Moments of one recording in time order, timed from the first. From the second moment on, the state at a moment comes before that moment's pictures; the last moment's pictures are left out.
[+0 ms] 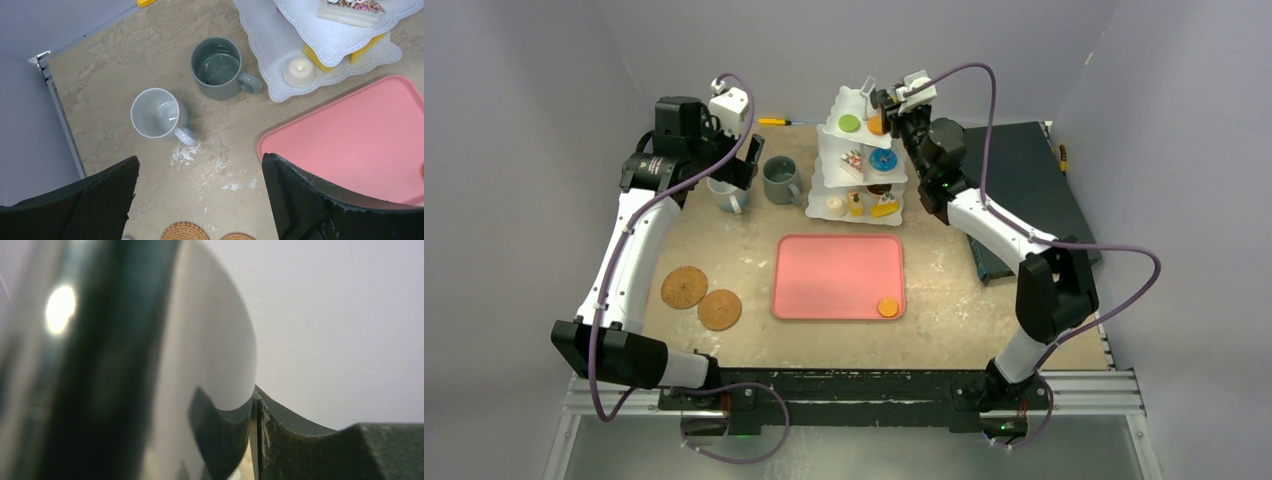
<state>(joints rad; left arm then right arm) -0.15 1.39 1.58 -0.79 0.14 0.27 0.48 1.68 1.31 0.55 0.15 -0.20</state>
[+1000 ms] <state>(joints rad) -0.15 1.39 1.58 -0.79 0.13 0.27 0.46 1.47 1.22 0.51 0.11 -0.19</state>
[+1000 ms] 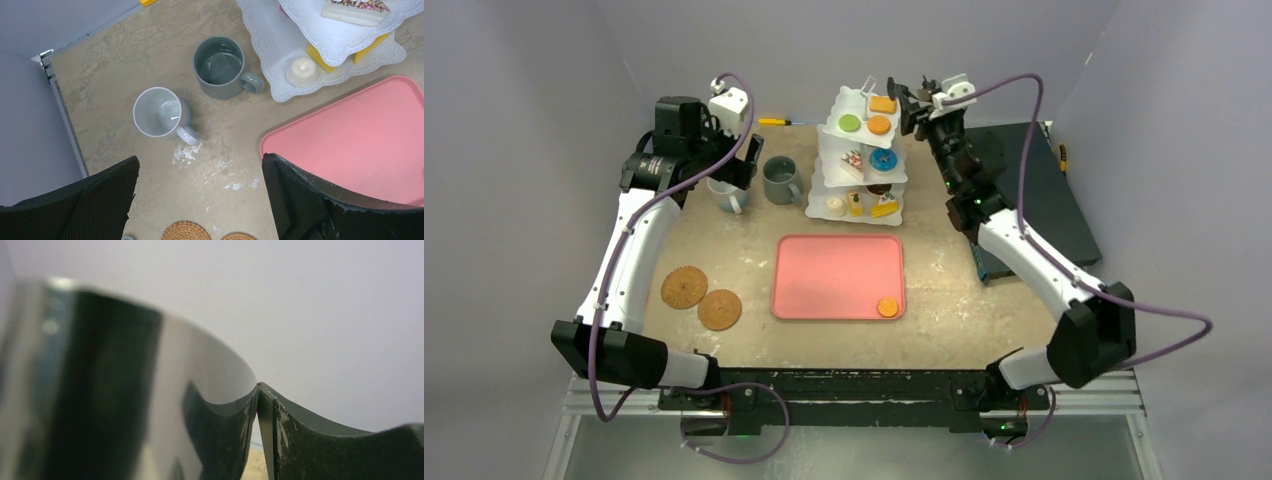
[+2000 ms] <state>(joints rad) -0.15 1.30 1.58 -0.79 0.13 0.25 0.51 0.91 0.61 0.07 -0.07 0.97</state>
